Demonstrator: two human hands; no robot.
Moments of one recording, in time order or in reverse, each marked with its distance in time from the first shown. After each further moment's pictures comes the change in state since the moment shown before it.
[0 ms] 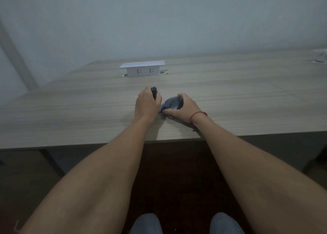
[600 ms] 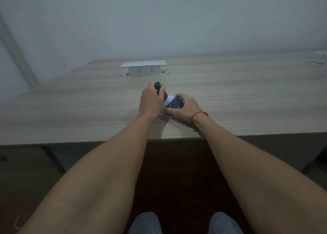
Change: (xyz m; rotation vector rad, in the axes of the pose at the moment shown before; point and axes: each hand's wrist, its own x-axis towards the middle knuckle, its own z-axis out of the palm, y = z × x) left_hand 0.005 0.011 -0.005 -0.128 -0.039 -0.045; right_hand -0.008 -0.009 0.000 -0.068 -0.011 -0.009
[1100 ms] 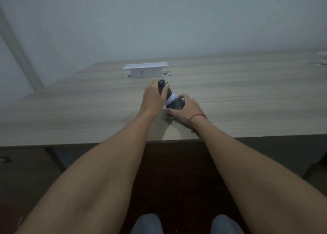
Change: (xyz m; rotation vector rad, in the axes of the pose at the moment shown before) left_hand 0.005 0.008 -0.004 -0.042 -0.010 0.116; right_hand 0.003 0.000 0.009 -0.042 0.080 0.048
